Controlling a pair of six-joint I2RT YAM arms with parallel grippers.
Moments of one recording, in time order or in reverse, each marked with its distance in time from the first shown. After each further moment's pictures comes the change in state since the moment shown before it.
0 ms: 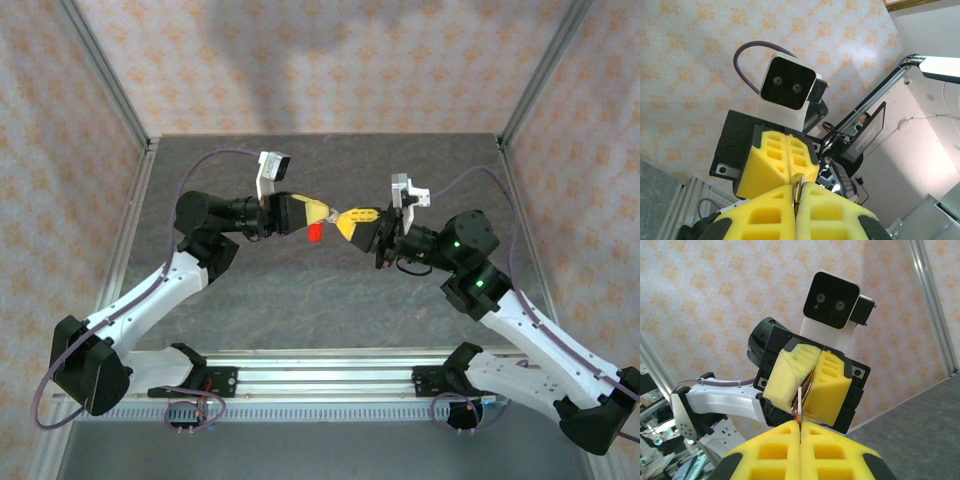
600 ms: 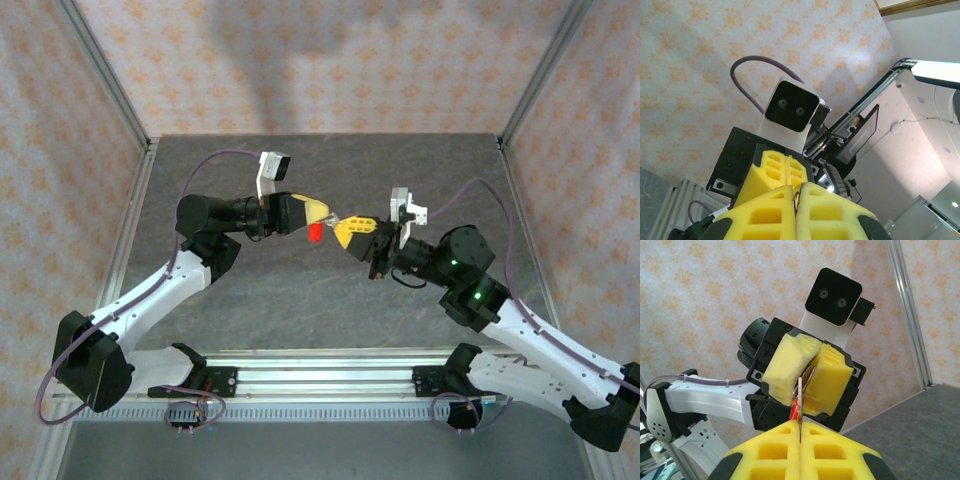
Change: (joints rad) left arm 0.000 0.016 -0.014 0.084 -0.003 -0.061; right arm 0.123 -0.047 -0.070 0.027 0.193 -0.113
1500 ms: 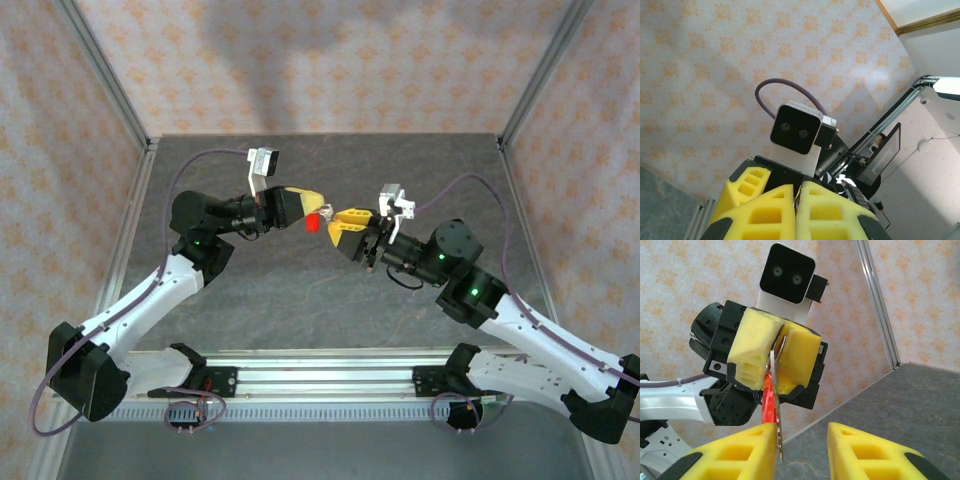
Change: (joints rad) left arm 0.015 -0.058 -0.002 -0.170 -0.099 0.154; right arm 0.023 0.046 0.062 -0.128 0.130 -0.013
